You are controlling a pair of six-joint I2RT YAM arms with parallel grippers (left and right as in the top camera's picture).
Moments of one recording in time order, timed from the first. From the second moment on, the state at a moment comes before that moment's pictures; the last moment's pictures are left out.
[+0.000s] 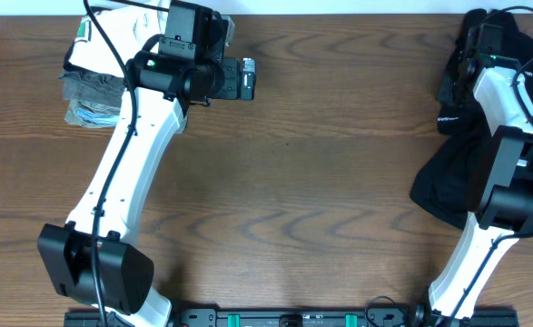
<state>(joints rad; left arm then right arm) -0.26 1.75 1.69 -0.90 0.17 -0.17 -0.21 2.22 1.73 -0.69 0.18 0.16</state>
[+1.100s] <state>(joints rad) -0.26 1.75 1.69 -0.90 0.03 -0.17 -0.18 2.28 1.71 -0.63 0.11 0.15</state>
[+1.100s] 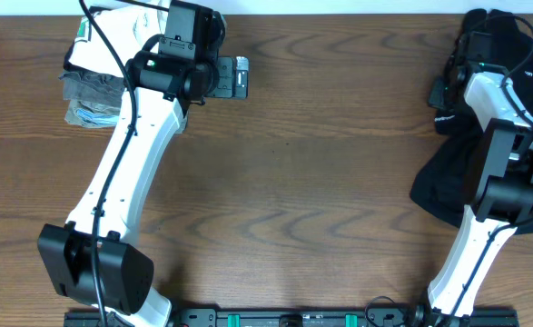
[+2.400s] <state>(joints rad) 0.05 1.60 1.69 -1.10 0.03 -0.11 0.58 2.07 1.82 -0.76 -0.08 0.11</state>
